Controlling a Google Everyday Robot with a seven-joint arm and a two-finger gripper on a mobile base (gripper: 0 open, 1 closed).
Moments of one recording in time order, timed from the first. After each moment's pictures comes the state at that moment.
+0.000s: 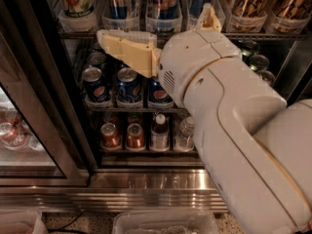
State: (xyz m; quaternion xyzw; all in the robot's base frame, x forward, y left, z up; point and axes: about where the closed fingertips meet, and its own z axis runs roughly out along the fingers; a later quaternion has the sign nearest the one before) arm 0.467 -0.008 1.082 -0.16 0.64 0.13 0.74
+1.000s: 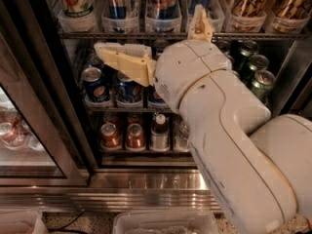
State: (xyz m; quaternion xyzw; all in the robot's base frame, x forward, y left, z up) arm 0.470 0.005 1.071 -0.21 0.61 0.12 0.76
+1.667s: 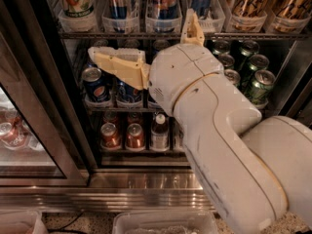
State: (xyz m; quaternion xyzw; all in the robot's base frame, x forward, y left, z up) arm 0.469 0.015 1.066 -0.21 0.61 0.14 0.75
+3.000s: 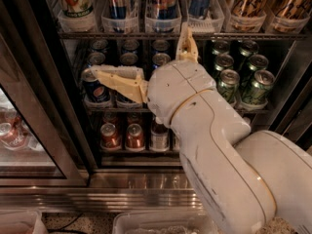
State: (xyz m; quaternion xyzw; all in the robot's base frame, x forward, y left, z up) arm 0.471 0.019 1.039 -0.23 0.60 0.13 0.76
